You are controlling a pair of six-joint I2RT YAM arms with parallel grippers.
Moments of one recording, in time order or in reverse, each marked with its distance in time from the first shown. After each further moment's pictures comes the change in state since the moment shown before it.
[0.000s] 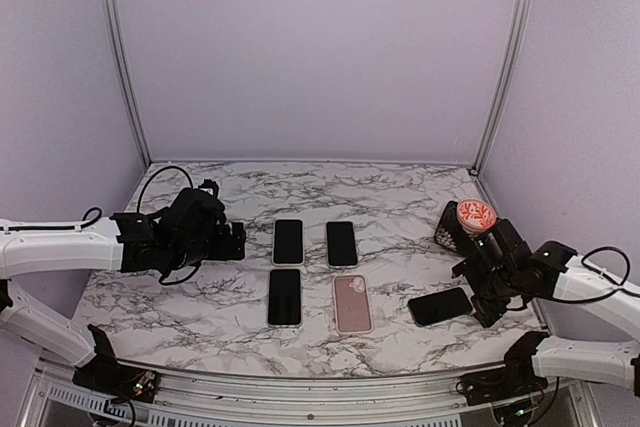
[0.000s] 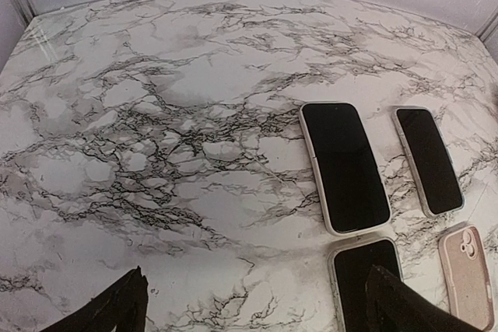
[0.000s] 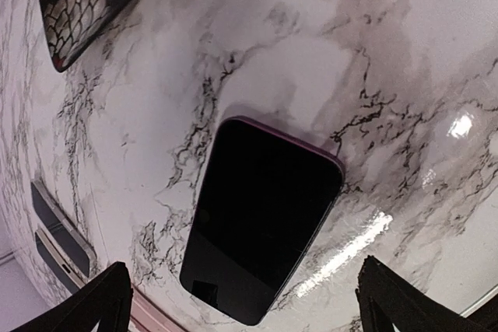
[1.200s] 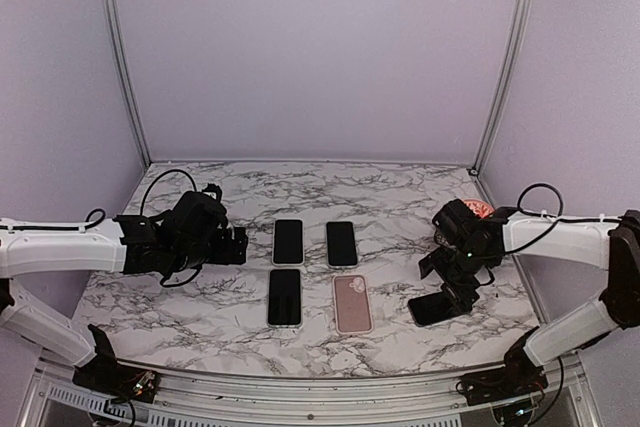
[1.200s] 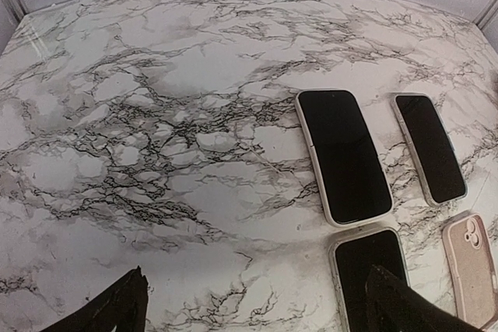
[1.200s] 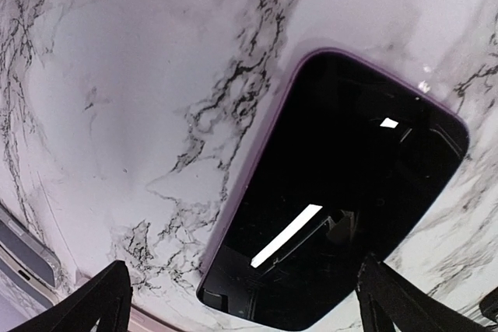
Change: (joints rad) left arm 0.000 0.014 -0.016 0.018 0.026 0.016; right arm 0.000 0.517 0.204 0.063 -0.179 0.000
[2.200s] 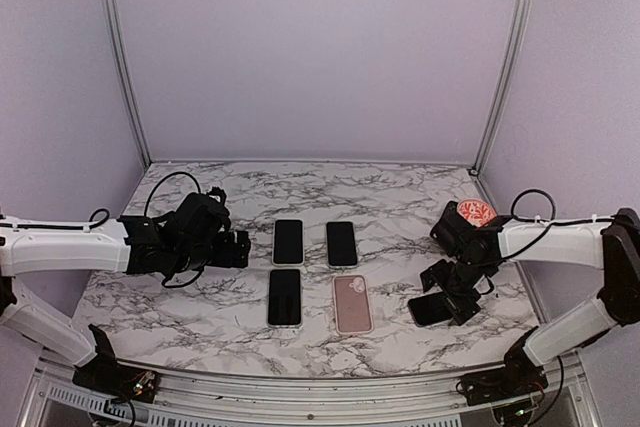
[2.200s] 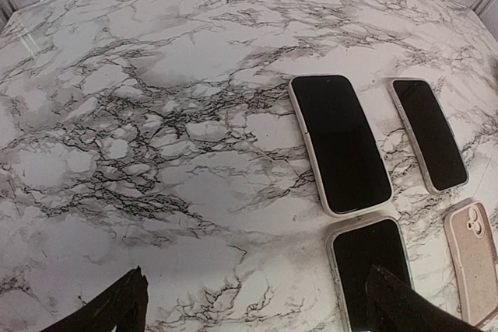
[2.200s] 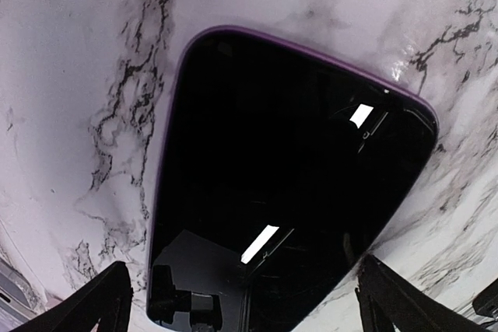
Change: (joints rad) left arm 0.000 0.023 0.000 0.002 0.032 0.011; right arm 0.021 0.022 -0.048 -0.016 -0.008 0.079
